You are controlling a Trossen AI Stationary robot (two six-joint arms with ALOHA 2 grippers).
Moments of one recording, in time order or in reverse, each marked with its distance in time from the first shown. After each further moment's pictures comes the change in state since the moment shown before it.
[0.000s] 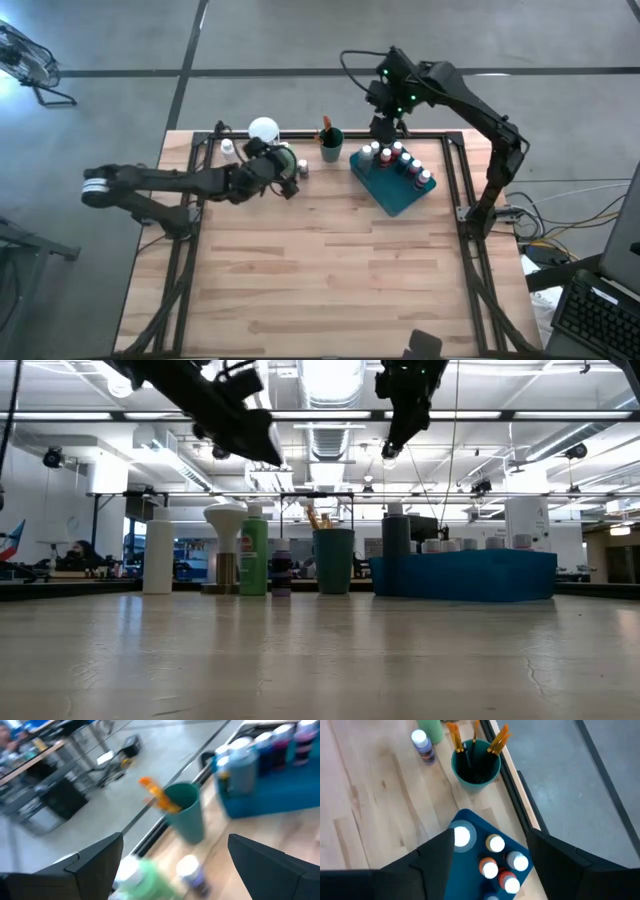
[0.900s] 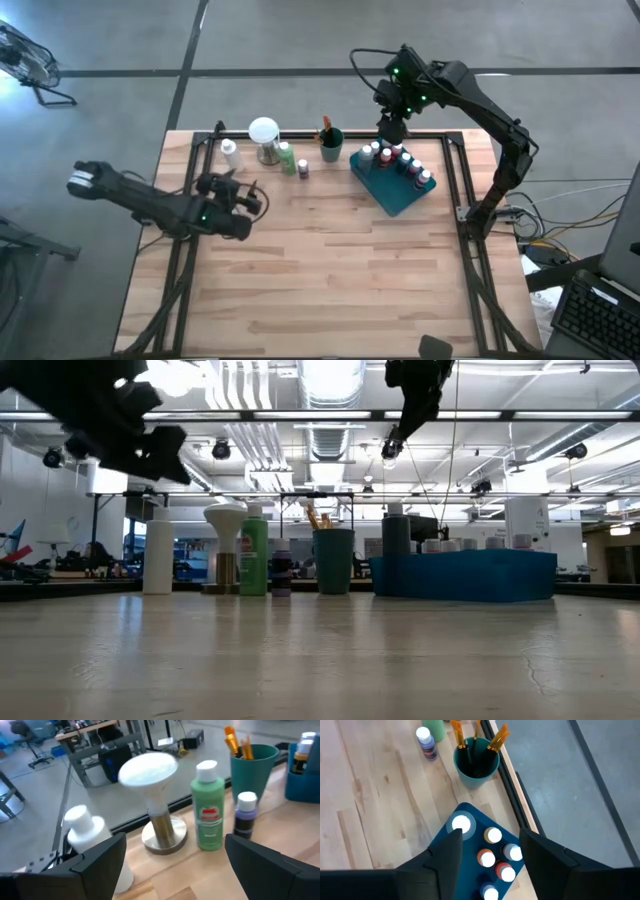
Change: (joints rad) left arm -0.362 -0.233 -0.248 -0.673 -0.535 -1.030; right arm 0.000 -0.064 -0.016 -0.027 0.005 -0.028
